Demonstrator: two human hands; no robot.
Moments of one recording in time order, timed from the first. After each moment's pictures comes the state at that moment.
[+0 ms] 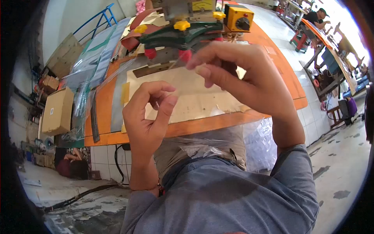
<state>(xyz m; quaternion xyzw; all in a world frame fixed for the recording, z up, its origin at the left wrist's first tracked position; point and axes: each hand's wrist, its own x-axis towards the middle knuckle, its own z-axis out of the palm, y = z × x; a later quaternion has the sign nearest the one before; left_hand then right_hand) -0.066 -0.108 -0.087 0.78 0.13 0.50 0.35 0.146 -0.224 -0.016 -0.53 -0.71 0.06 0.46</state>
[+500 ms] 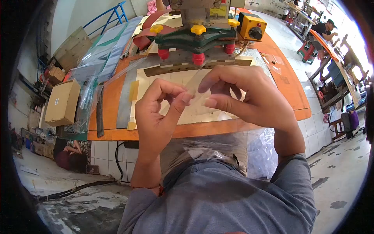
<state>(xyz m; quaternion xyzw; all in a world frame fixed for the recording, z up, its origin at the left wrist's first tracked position) -0.070 -0.104 -0.088 0.73 0.13 0.46 0.49 0.132 -0.225 -0.016 -0.52 -0.73 0.13 0.42</state>
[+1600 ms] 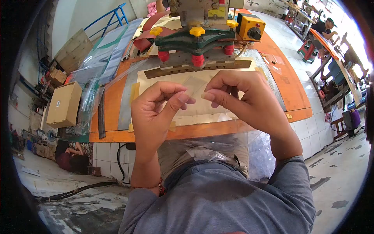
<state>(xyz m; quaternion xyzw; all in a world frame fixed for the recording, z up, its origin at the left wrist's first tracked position) -0.069 -0.104 -0.079 0.70 0.11 0.44 0.55 0.126 -0.228 -0.033 -0.57 -0.65 0.16 0.47</state>
